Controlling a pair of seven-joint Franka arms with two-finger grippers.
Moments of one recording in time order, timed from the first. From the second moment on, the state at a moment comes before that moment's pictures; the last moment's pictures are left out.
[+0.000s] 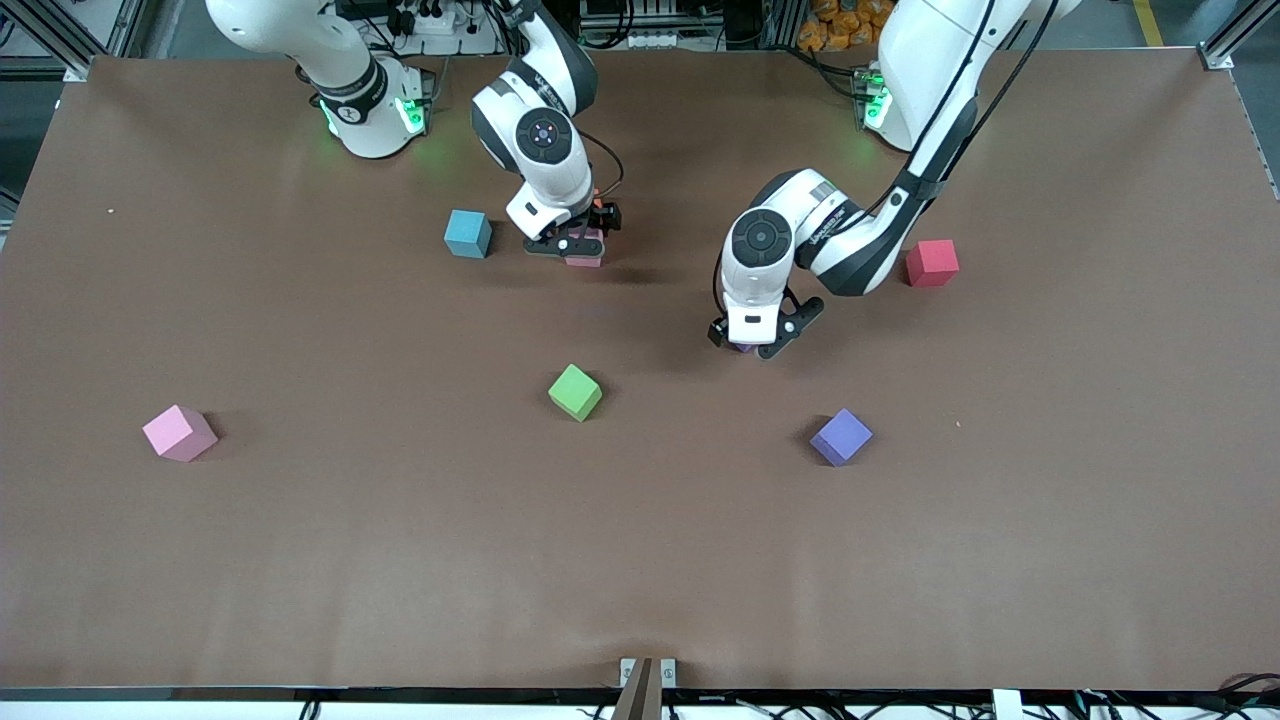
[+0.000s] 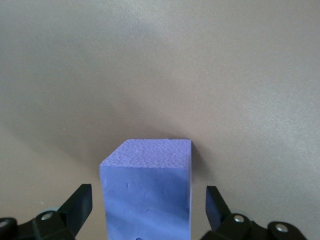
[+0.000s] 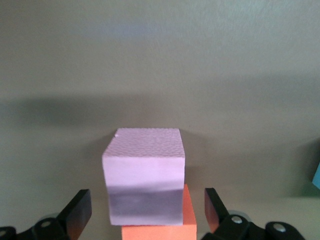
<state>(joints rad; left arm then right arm) -0.39 0.50 -0.32 -2.03 0.18 2.36 -1.54 1.00 0.26 -0.09 -2.30 0.30 2.44 0.76</state>
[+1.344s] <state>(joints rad) -0.52 0.55 -0.38 -1.81 0.28 2.35 -1.47 0.60 0.15 -0.09 -2.40 0.19 2.09 0.41</state>
